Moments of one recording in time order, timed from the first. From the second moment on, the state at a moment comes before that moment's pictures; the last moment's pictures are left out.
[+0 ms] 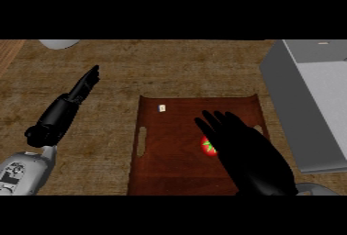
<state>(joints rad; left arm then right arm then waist) -0.26 0.44 -0.19 -1.51 0.07 -0.03 -0.07 -0.52 -0.51 0.73 -2.04 0.41 0.46 0.95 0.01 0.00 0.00</state>
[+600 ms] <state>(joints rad) -0.23 0.40 -0.17 -1.51 0.04 -0.05 -0.08 -0.53 -0.35 0.77 -1.89 0.55 0.49 0.97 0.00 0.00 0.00</state>
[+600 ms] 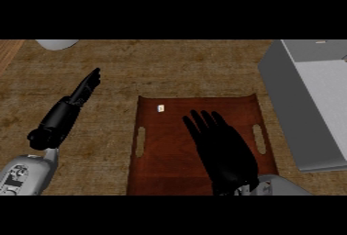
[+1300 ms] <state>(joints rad) -0.22 0.38 -0.10 -1.52 -0.01 -0.10 -0.08 -0.47 -0.24 0.74 -1.73 0.78 0.54 0.89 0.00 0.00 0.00</state>
